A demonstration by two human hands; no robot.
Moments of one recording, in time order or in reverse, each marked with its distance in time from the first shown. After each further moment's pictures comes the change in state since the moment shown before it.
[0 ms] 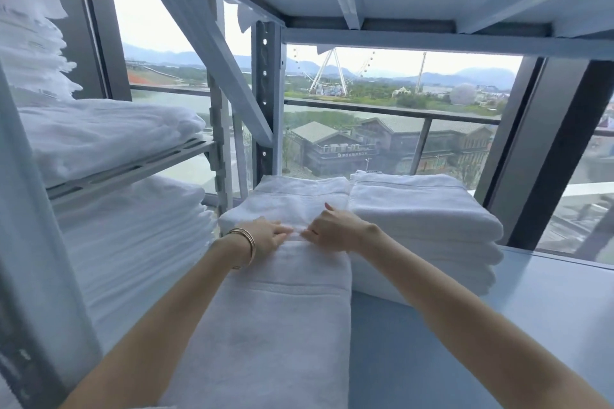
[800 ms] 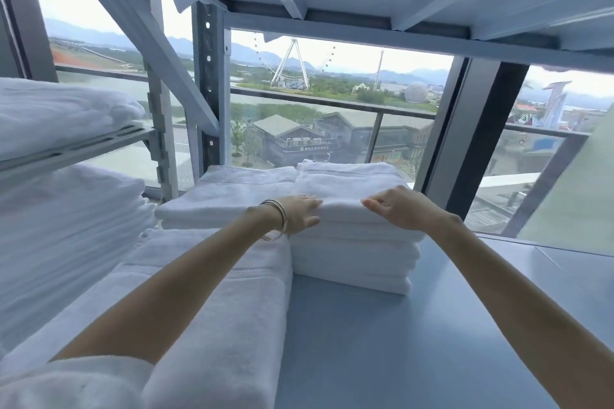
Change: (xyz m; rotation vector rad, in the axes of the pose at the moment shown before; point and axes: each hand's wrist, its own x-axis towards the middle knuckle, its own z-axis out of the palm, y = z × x) left_hand 0.013 0.146 -0.025 0.081 0.089 0.331; right_hand -0.148 0.142 0.010 0.268 0.147 0.438
